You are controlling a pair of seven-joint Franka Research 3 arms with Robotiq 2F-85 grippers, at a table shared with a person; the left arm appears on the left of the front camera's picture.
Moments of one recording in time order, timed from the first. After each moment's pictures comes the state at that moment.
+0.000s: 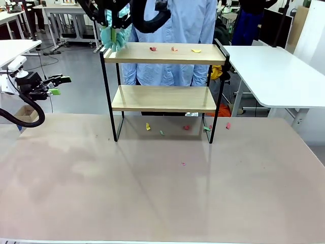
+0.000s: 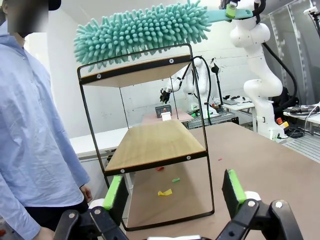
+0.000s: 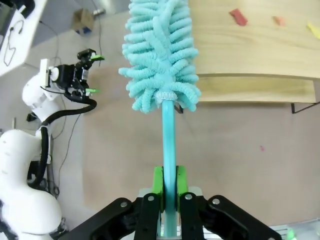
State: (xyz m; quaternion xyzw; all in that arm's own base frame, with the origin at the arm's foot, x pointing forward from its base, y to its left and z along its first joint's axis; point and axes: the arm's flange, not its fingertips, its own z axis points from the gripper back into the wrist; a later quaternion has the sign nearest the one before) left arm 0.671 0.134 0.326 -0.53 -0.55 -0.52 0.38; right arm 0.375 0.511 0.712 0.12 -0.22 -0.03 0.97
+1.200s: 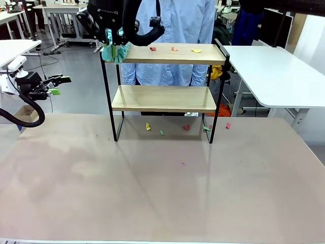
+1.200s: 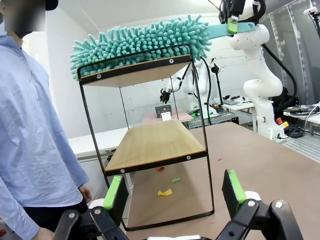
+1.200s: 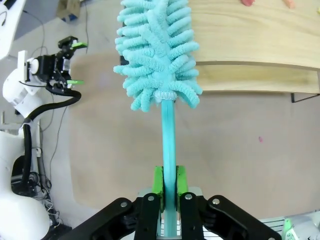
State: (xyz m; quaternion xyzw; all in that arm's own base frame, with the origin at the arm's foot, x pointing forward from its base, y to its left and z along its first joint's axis) left arm 0.671 0.134 0.326 -0.53 -0.55 -0.52 0.38; right arm 0.395 0.519 0.679 0.09 -0.18 -0.03 0.98
